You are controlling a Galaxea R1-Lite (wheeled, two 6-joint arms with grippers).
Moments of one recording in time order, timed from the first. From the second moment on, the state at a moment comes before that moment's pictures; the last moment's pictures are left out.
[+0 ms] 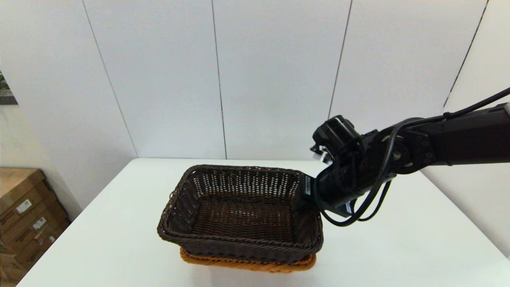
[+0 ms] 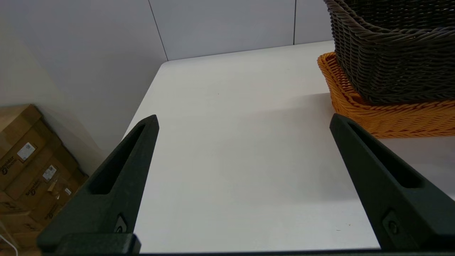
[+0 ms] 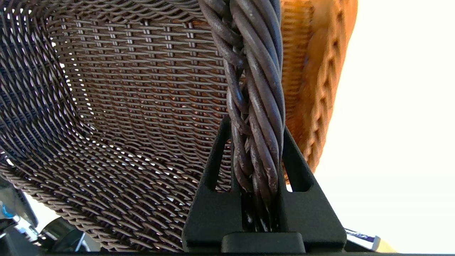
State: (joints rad) left arm 0.00 0.00 -0.01 0.04 -0.02 0.10; right arm 0.53 1.98 -1.36 0.45 0.27 0.71
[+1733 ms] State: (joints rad) left arm 0.00 0.00 -0.01 0.04 -0.02 0.10; right arm 0.50 2.04 -1.42 0.46 0.27 0.70
